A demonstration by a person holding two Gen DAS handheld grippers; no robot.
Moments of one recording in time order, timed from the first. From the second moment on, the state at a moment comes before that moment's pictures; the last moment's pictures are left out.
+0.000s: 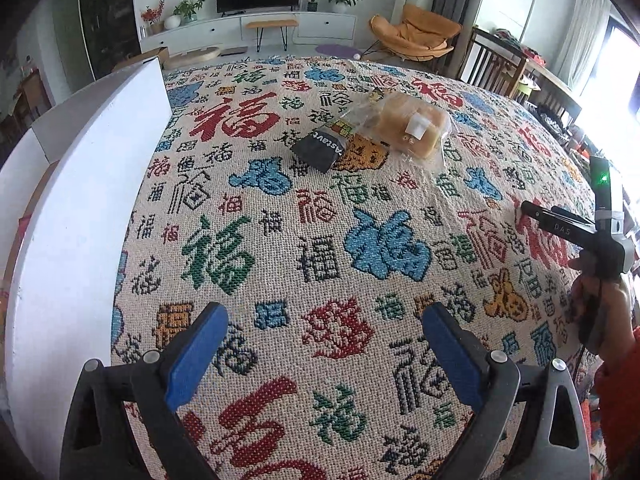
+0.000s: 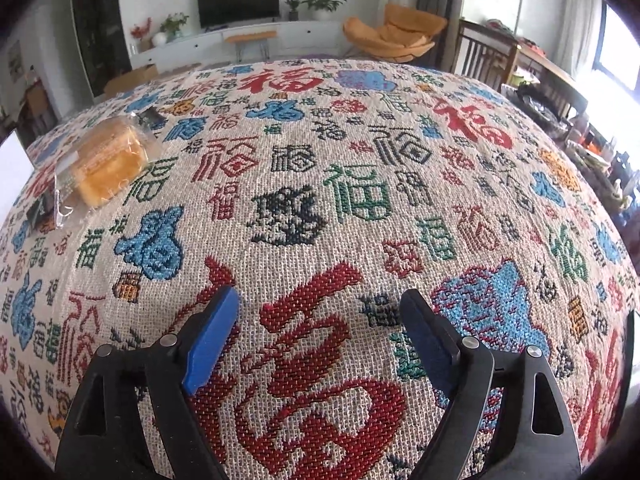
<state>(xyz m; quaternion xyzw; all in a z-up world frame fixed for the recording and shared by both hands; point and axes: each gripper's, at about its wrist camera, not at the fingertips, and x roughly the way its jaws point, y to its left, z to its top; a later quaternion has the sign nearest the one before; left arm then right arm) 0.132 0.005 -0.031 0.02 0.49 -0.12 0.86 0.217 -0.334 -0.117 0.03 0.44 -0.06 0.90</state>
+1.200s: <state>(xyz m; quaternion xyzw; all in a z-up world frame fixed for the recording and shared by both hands) 0.334 -0.050 -0.082 0.12 0.54 -0.17 0.82 0.218 -0.335 -0.119 0.04 0.44 -0.06 0.90</state>
